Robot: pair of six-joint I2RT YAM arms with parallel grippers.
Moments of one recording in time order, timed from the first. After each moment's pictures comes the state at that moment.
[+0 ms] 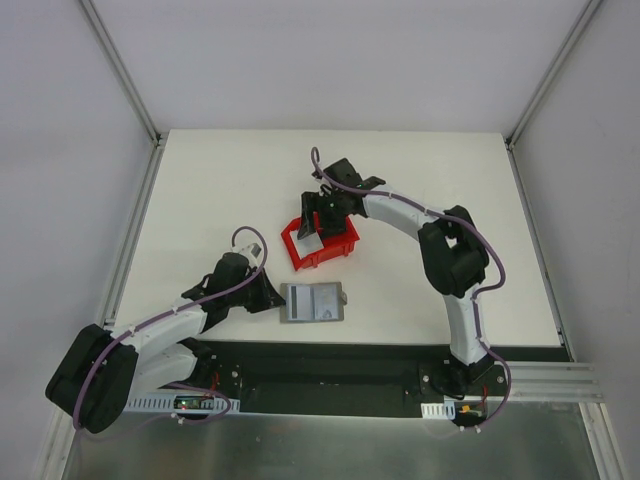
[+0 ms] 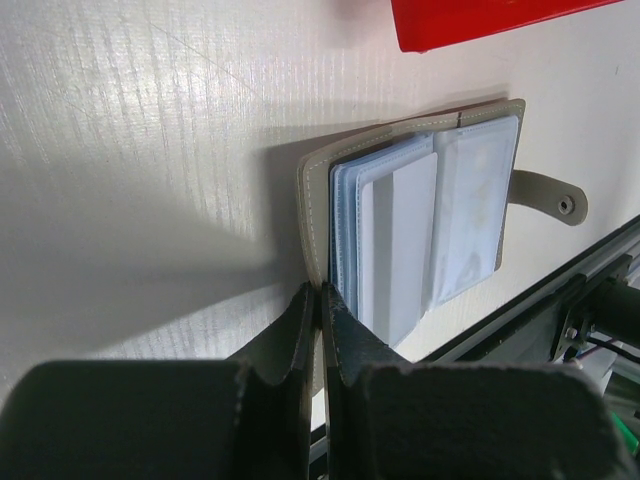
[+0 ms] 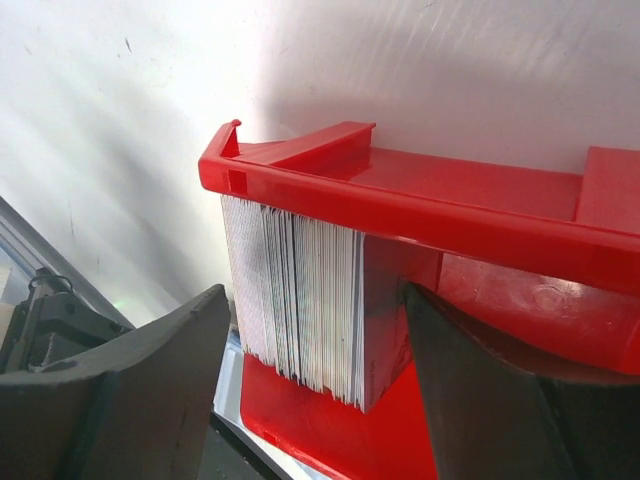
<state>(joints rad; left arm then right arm) -0.51 1.03 0.26 -0.01 0.31 -0.81 0.66 2.11 1.63 -0.53 -0.39 0.47</state>
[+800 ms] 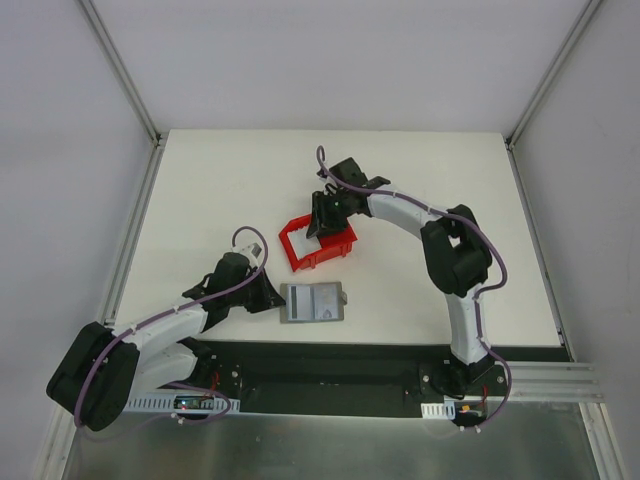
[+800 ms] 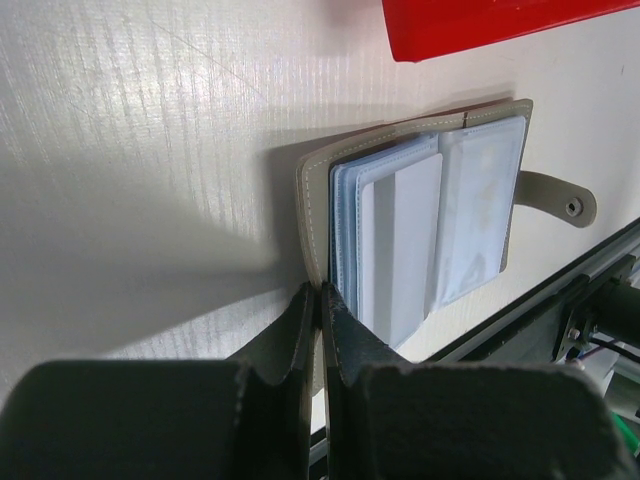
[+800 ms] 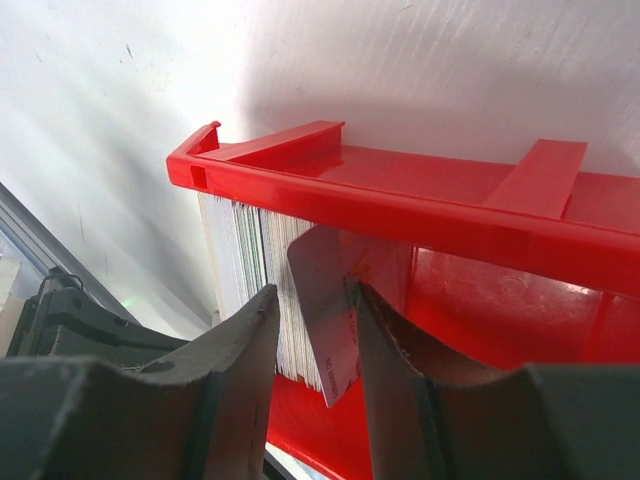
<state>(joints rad) -0.51 1.05 0.26 -0.01 0.31 -0.81 0.63 2.10 1.60 -0.50 -0.44 0.48</state>
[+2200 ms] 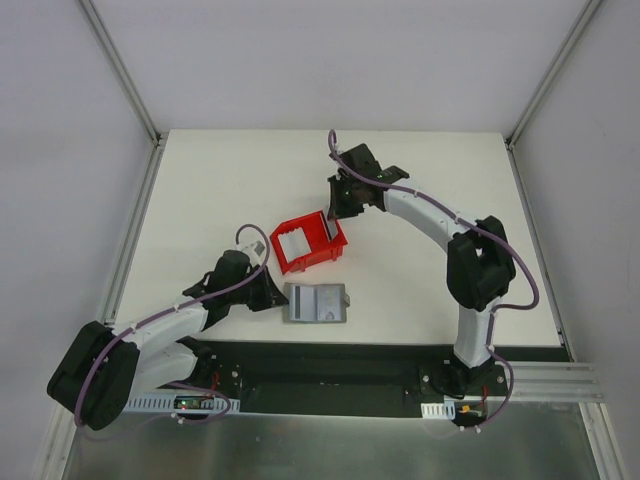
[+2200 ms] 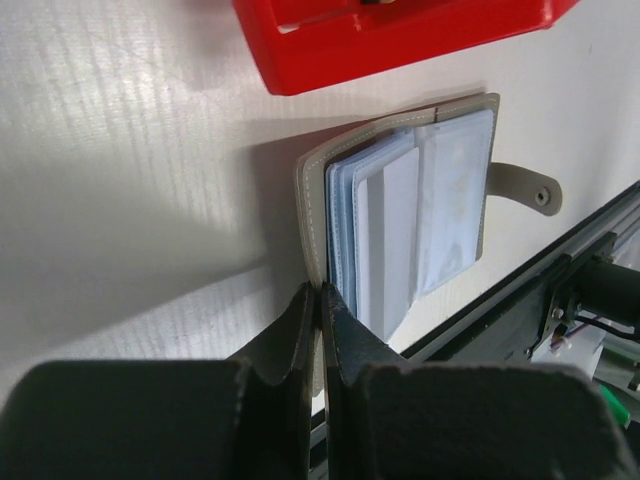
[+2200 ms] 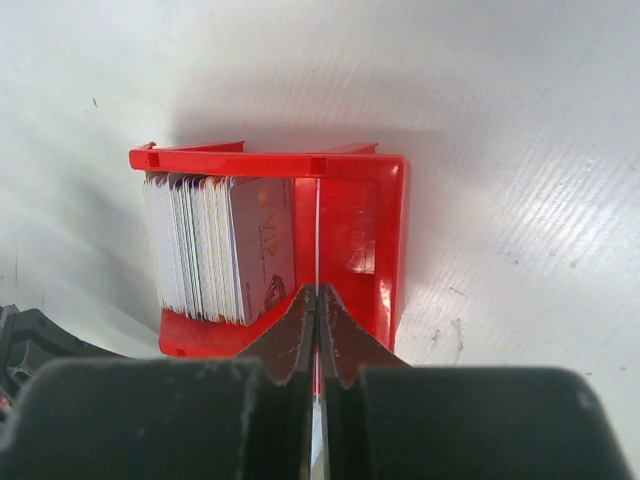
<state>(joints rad) -0.51 1.05 0.27 0.01 0.35 -0.80 0.62 1.94 1.61 -0.60 -0.19 0.38</state>
